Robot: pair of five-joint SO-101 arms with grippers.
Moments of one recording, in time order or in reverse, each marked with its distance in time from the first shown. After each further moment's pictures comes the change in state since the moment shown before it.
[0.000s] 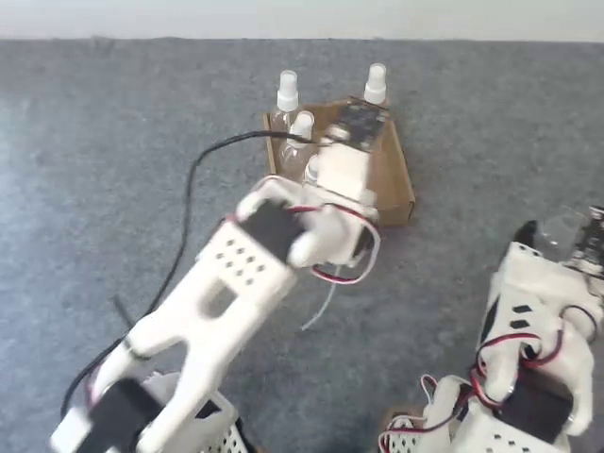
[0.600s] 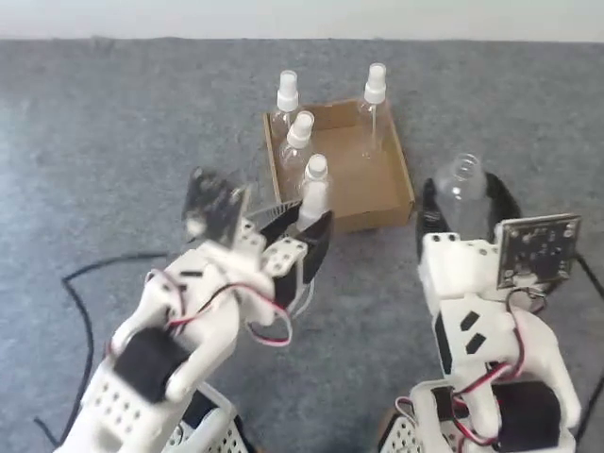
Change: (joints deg) left arm -4.0 -50.0 31.7 -14.2 -0.3; right arm -31.6 0.0 -5.5 -10.0 0.0
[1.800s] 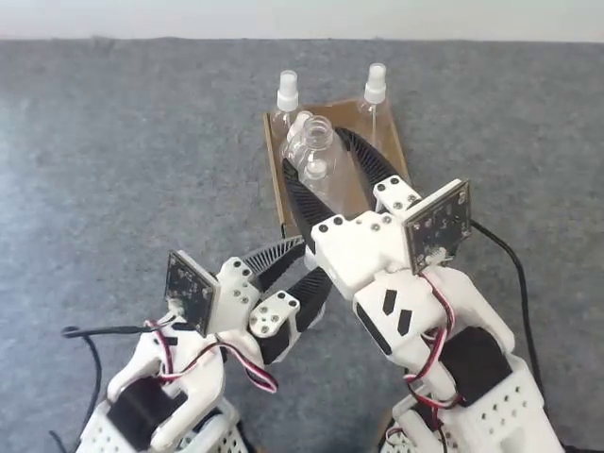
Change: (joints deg) left arm 7.0 -27.3 20.0 -4.8 -2.0; right arm -26.5 14.3 0.0 -24.3 -2.7
